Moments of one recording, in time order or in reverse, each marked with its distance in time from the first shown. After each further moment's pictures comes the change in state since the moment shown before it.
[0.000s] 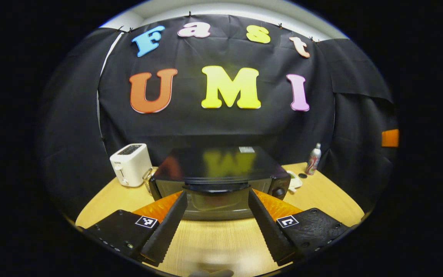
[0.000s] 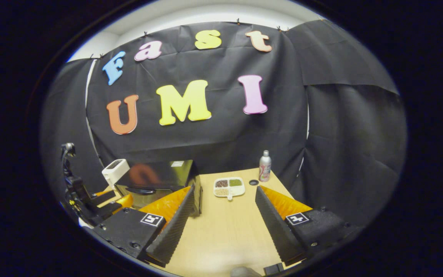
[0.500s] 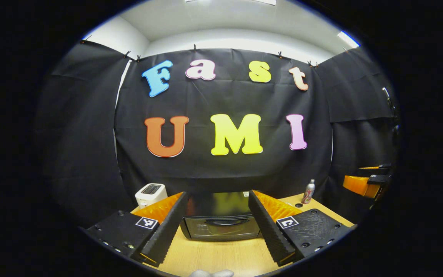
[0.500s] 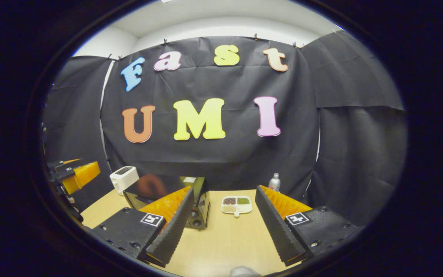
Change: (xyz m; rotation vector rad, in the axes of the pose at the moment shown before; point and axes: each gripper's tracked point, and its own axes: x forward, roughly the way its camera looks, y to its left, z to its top) left arm -0.103 0.024 0.112 0.033 -0.211 0.063; right arm -0.011 0.023 0.038 -0.070 -0.139 0.053
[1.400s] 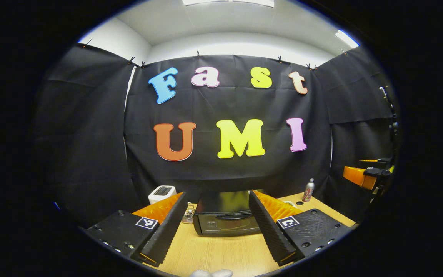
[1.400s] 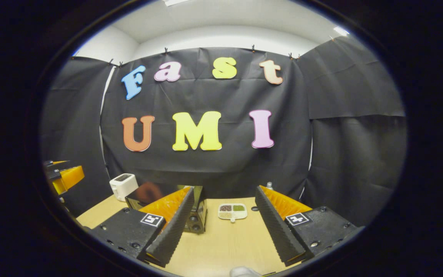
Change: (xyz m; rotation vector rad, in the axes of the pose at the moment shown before) left arm -0.044 0.017 0.012 0.015 -0.012 0.002; right arm -0.041 0.007 0.023 0.000 -0.077 -0.041
